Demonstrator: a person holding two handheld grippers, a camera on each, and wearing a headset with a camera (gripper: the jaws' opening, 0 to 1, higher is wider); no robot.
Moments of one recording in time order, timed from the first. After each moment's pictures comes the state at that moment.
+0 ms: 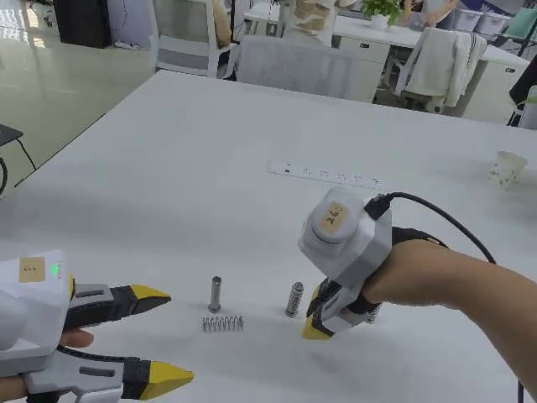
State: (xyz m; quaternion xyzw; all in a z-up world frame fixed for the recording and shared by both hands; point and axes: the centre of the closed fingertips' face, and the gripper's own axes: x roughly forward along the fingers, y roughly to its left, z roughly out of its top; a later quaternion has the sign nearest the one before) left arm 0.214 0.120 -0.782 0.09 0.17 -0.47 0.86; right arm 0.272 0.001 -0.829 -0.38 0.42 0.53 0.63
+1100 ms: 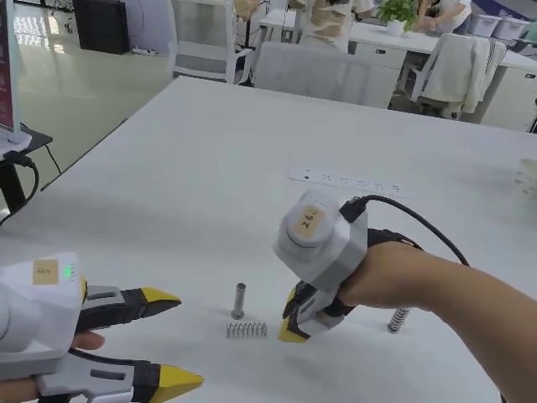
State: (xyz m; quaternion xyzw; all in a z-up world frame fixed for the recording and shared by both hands) left arm 0.213 0.137 -0.781 0.09 0.17 -0.46 0.87; right arm 0.271 0.062 -0.830 -0.39 0.39 0.57 0.61
